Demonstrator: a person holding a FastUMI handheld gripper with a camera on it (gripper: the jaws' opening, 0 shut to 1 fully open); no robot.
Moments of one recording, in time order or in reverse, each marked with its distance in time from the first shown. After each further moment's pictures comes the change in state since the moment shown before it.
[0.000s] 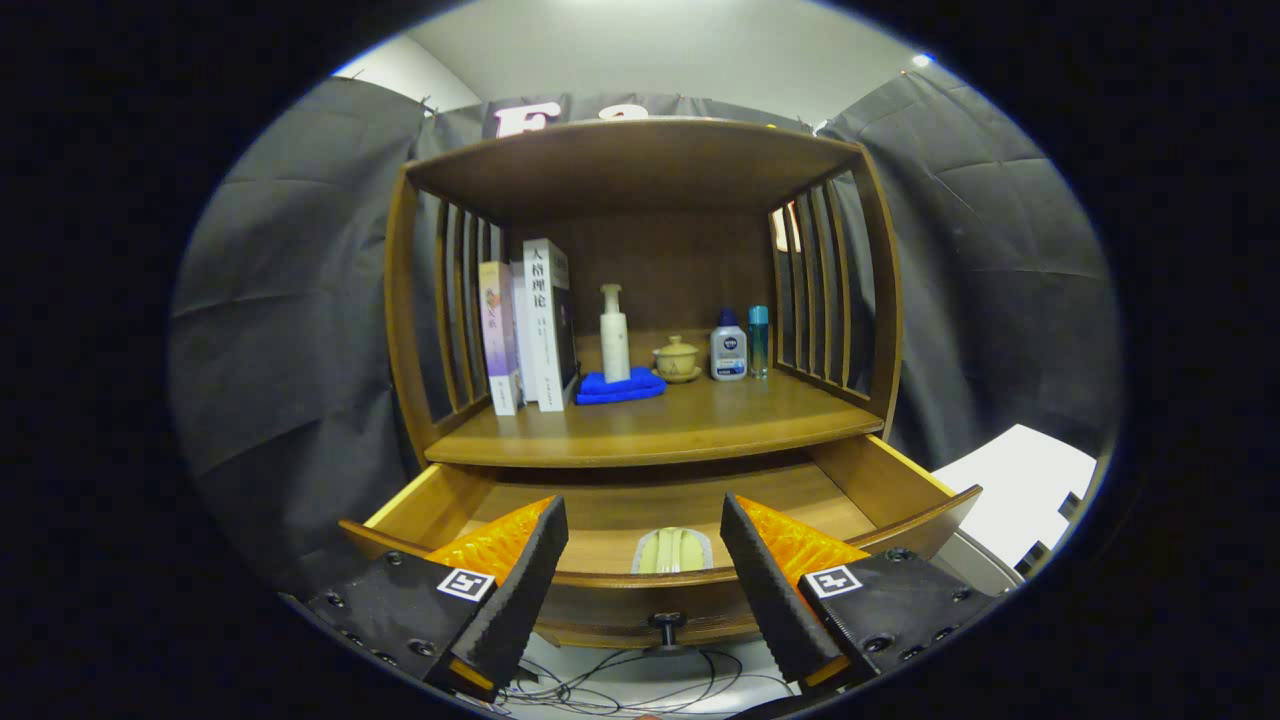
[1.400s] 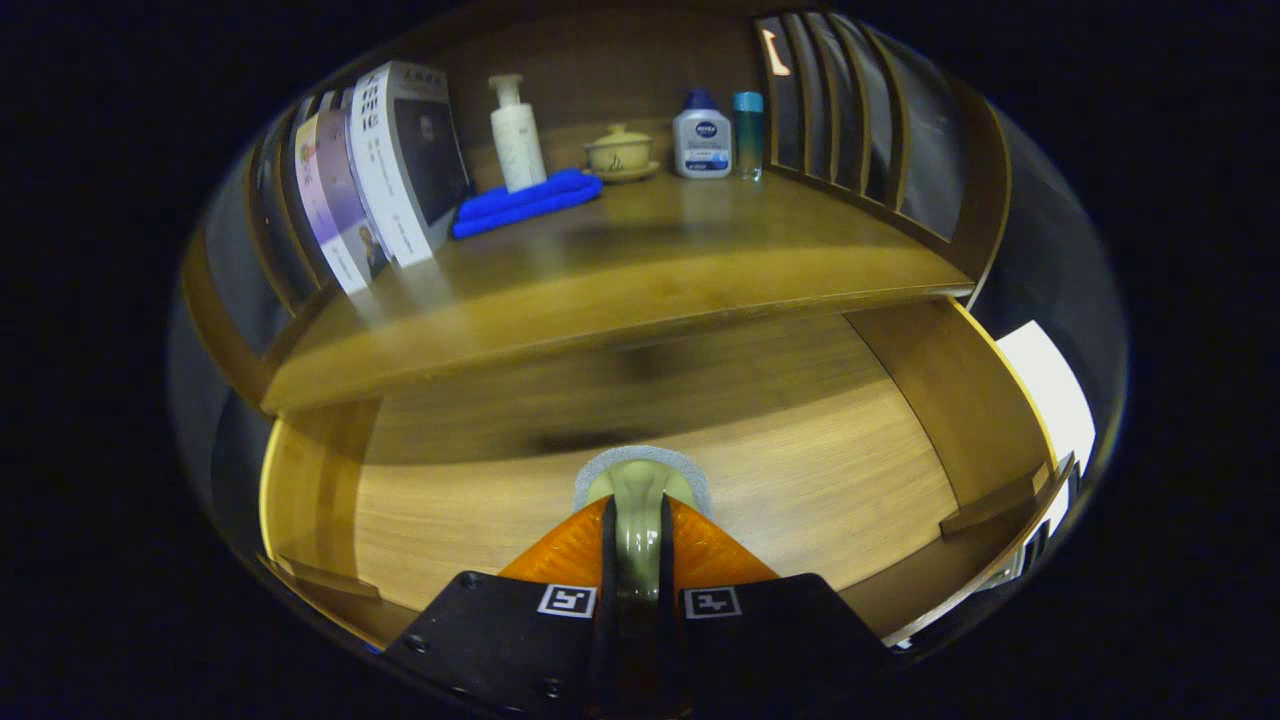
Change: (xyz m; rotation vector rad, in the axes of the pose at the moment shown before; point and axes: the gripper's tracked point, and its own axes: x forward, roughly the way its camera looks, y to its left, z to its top) arm 0.107 -0.023 -0.073 0.151 0.556 -0.067
